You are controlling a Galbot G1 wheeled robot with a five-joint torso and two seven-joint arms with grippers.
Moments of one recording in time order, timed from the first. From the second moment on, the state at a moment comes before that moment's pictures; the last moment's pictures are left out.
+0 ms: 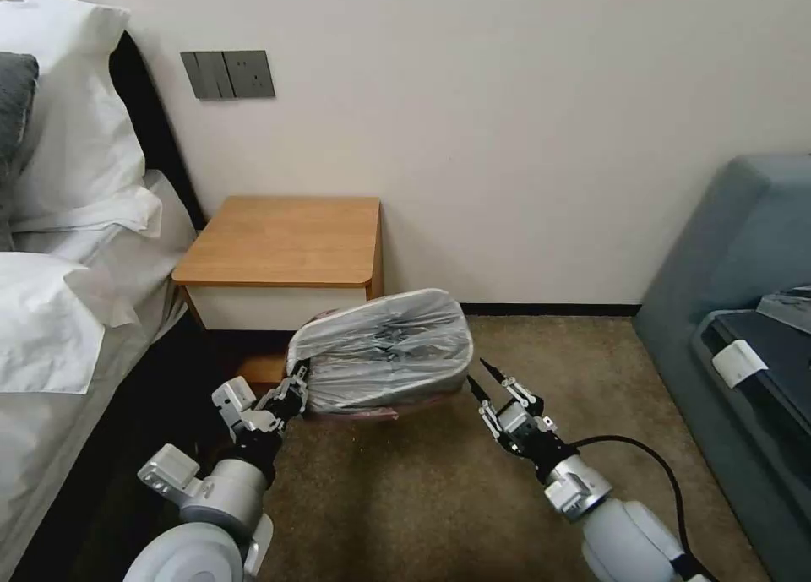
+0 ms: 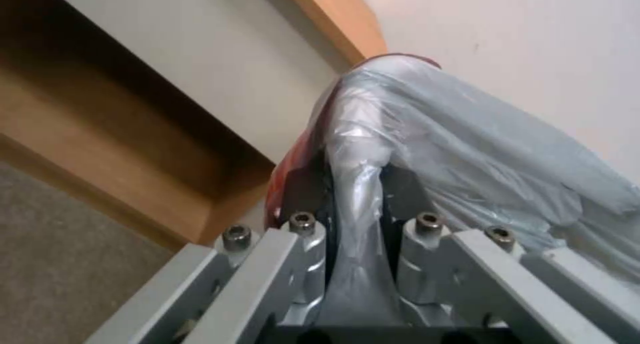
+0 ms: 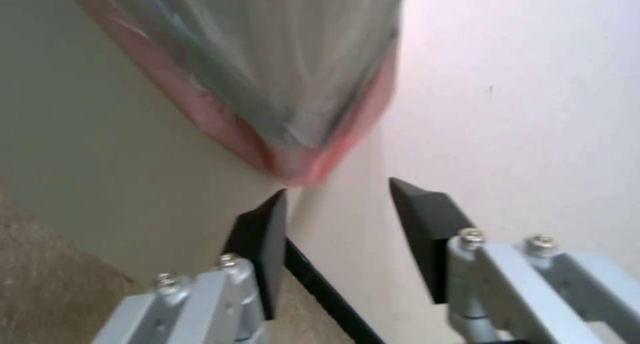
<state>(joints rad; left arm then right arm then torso) 1.63 -1.46 -0.55 -2.39 -0.95 0.33 -0.24 -1.49 1.03 0.33 2.04 -0.36 0.14 -0.03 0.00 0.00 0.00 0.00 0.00</state>
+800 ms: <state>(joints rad) 1.60 -1.37 -0.50 -2.26 -0.53 0.22 -0.13 -1.40 0.84 0.29 2.44 0.27 -0.04 -0.03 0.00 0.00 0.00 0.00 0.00</state>
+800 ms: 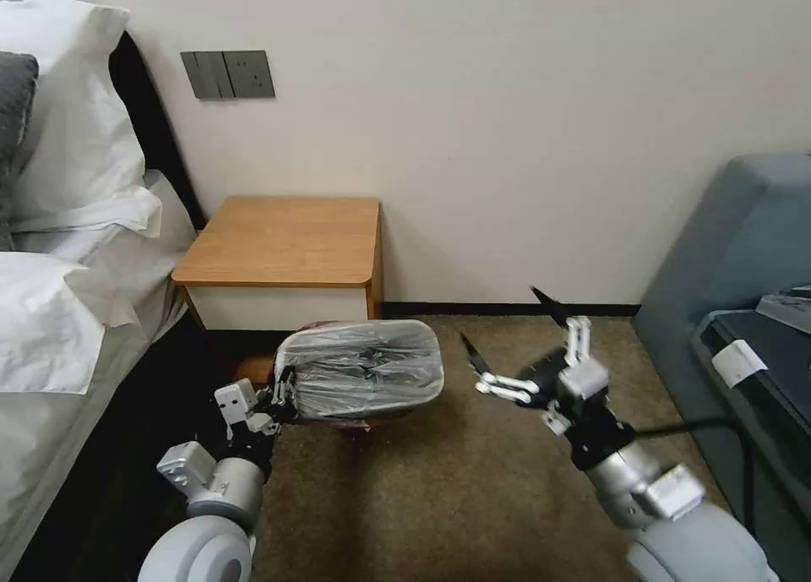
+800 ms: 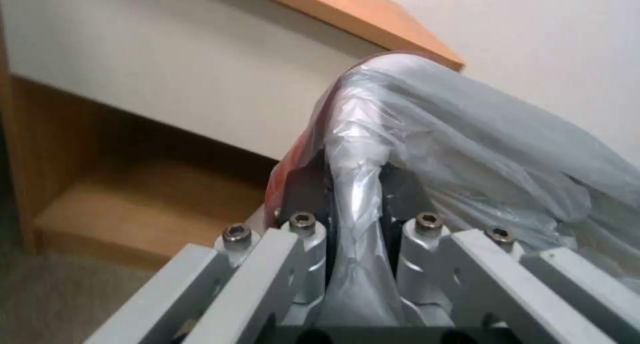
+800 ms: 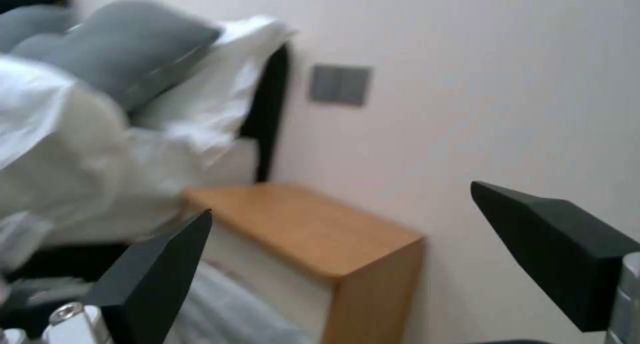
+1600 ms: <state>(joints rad) 1.58 -1.41 -0.43 -2.16 -0.25 0.12 -0.07 -0.72 0.70 -0.33 2.14 0.46 -0.43 -0.14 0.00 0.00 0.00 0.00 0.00</state>
